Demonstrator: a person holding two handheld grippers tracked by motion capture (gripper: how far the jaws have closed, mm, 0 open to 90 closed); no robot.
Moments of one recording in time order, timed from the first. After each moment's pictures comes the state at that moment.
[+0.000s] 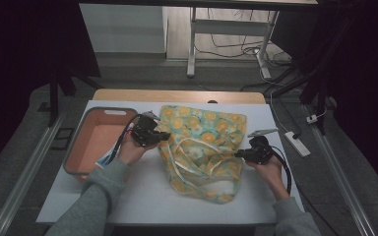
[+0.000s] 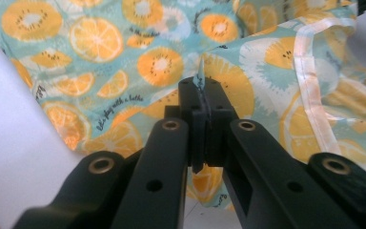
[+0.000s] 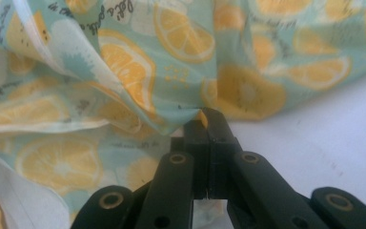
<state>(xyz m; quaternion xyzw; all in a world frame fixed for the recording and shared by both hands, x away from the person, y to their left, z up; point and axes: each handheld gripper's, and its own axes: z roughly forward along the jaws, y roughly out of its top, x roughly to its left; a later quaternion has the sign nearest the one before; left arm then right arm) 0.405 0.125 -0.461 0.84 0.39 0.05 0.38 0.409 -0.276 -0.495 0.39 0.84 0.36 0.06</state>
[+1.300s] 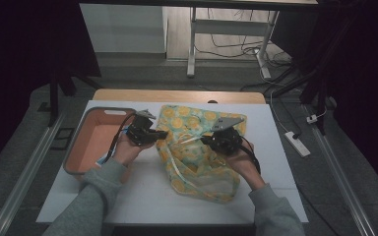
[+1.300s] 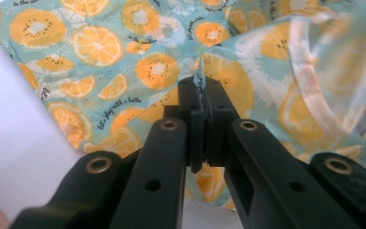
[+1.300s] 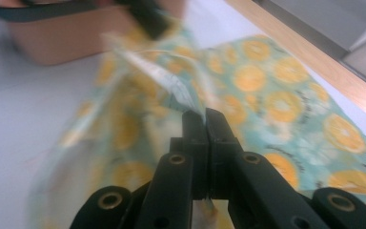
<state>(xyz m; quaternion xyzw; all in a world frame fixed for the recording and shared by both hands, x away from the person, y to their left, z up) 0.400 0.138 -0.452 0.83 0.38 0.05 0.40 0.391 -0.158 -0.425 0.22 0.88 0.39 0.16</state>
